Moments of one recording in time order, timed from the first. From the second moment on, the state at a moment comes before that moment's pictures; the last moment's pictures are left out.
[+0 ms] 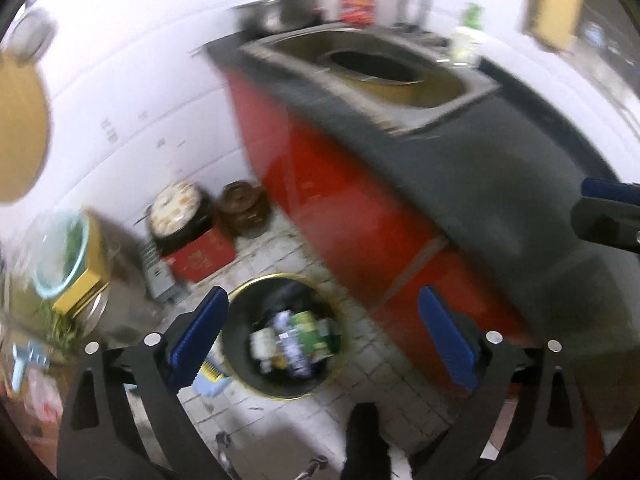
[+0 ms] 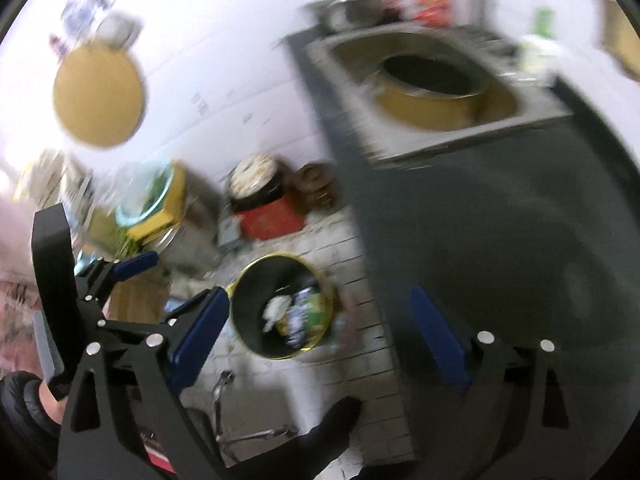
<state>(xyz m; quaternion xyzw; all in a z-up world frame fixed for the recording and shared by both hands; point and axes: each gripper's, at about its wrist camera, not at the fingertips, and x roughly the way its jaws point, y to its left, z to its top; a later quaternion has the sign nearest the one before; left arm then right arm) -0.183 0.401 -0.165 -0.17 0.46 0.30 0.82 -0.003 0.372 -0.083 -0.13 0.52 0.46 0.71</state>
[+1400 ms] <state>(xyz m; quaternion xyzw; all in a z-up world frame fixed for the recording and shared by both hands) 0.071 0.013 -0.080 0.03 0.49 -0.05 0.87 0.036 -0.165 -0.005 0.06 0.50 -0.05 0.86</state>
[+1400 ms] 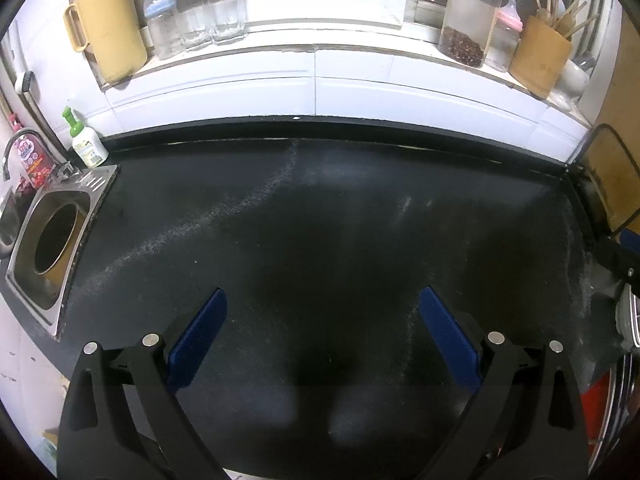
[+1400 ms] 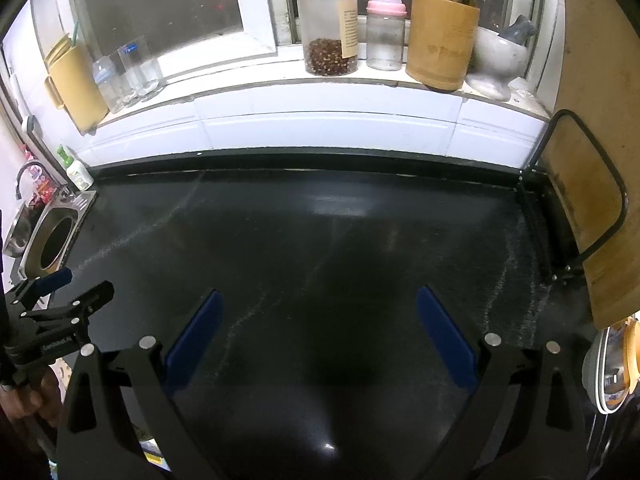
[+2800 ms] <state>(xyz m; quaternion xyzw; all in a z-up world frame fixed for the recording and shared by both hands) 0.068 0.017 -0.077 0.02 0.49 -0.05 0.87 0.038 -0.156 -0.004 0.05 0.50 -0.05 0.86</state>
